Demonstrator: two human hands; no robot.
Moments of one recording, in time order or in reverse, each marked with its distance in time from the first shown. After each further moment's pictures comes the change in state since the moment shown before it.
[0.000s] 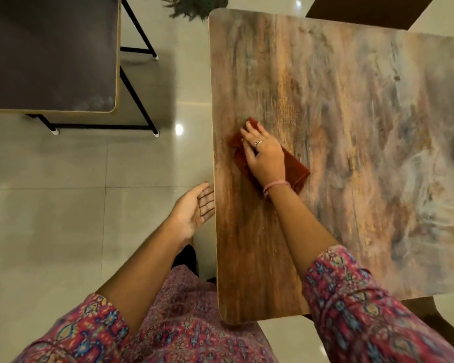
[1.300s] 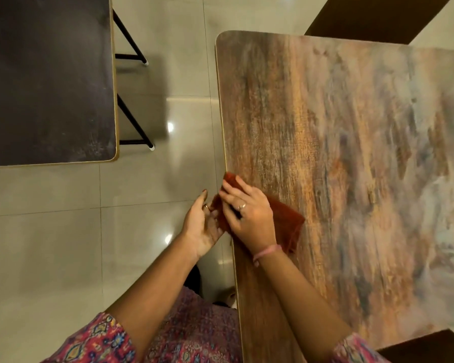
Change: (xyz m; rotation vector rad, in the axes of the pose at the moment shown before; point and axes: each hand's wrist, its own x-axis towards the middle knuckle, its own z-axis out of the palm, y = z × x) left_hand 0.063 0.068 -0.003 -0.276 -0.090 -0.144; right_hand -0.001 -0.055 0.042 -0.053 0.044 -0.129
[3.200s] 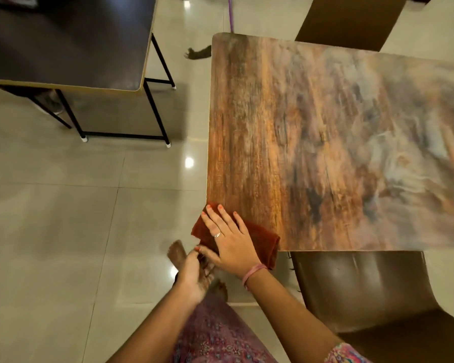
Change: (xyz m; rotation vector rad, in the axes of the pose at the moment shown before) left_hand -0.129 -0.316 -0.096 -0.109 0.336 0.195; right_hand -0.291 -0.044 -0.052 -0.150 -0.404 -0.158
